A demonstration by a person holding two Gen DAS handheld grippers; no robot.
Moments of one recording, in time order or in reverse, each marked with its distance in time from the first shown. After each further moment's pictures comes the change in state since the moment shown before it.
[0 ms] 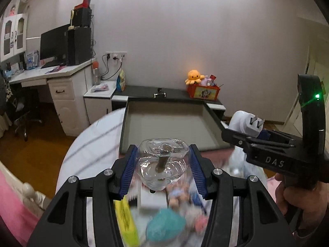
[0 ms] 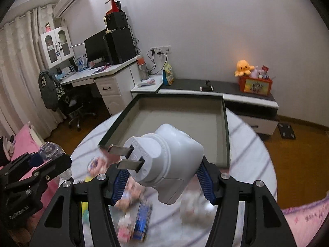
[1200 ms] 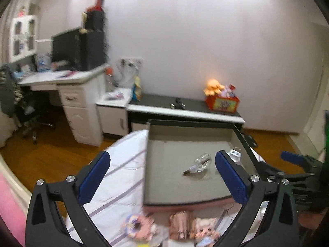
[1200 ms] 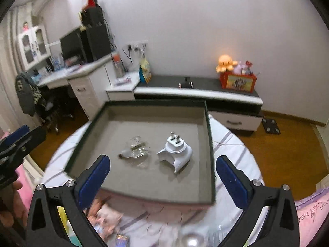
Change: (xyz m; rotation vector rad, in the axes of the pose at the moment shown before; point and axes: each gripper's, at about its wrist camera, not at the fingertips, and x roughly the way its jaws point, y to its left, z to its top) left arm 0.046 0.040 0.045 -0.043 -0.057 0.136; right arm 0.030 -0.019 0.031 0.052 0.018 -0.142
